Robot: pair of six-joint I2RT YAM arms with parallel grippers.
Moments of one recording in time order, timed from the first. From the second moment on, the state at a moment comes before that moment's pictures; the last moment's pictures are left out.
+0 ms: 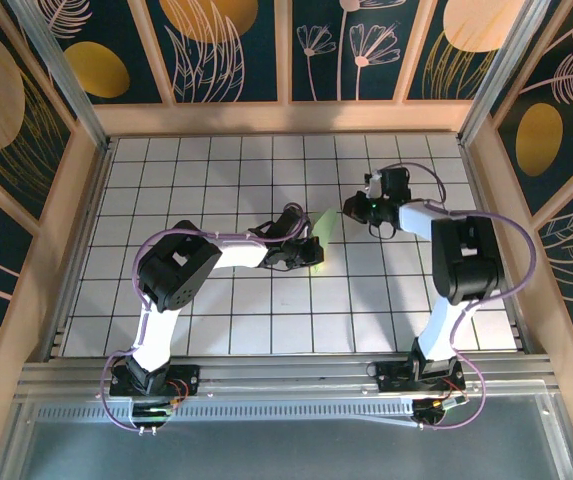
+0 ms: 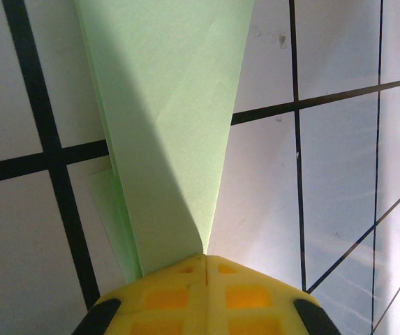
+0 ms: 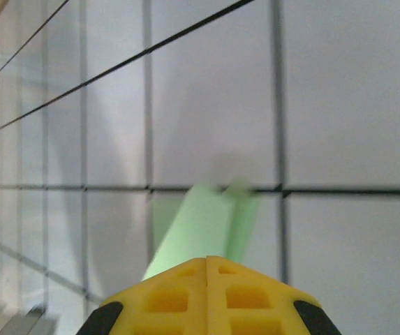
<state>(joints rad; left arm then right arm) -0.80 2.08 1.19 0.03 0.33 -0.89 0.19 1.81 1.02 -0.06 -0.55 0.52</state>
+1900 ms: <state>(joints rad) -0.79 2.00 1.12 0.07 0.50 -0.97 0.33 1.91 0.95 0.00 -0.56 0.60</state>
